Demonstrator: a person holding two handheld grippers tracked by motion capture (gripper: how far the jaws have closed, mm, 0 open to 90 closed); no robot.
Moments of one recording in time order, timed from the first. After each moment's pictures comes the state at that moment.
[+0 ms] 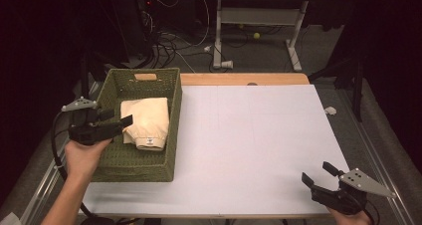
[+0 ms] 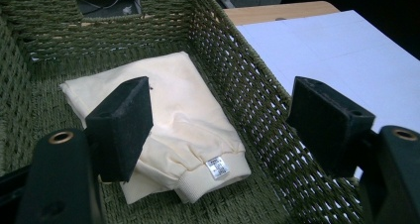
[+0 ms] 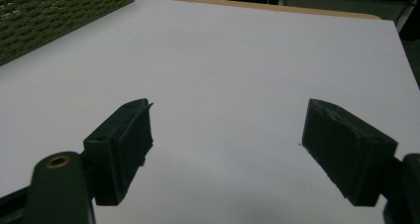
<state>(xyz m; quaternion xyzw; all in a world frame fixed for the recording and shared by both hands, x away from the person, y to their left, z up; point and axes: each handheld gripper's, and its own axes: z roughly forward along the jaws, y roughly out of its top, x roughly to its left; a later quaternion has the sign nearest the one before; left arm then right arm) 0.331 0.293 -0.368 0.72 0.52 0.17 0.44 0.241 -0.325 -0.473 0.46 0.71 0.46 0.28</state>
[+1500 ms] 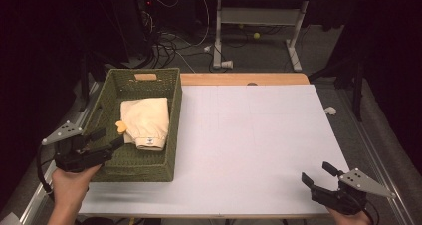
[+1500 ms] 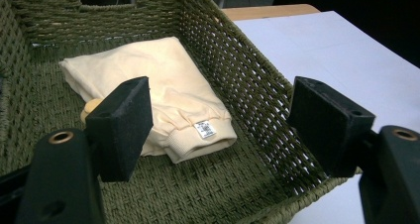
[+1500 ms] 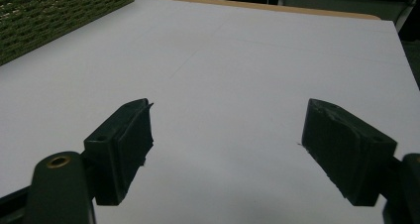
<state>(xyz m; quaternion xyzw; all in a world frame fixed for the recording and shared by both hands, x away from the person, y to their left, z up) 0.276 0.305 -0.388 0.71 0.50 0.18 0.47 0.240 -0.324 -0.473 0.46 0.71 0.46 0.28</state>
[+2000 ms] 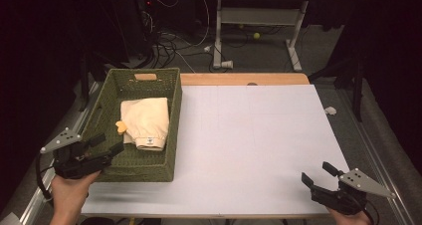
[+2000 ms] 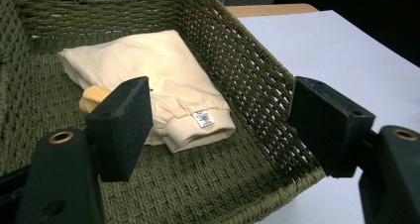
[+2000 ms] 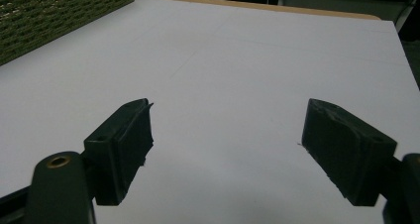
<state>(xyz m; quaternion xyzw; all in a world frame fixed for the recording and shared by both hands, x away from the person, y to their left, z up) 0.265 0.307 -0.398 0.70 0.50 0.18 0.47 0.240 -0.324 -0.473 0.46 0.71 0.46 0.28</state>
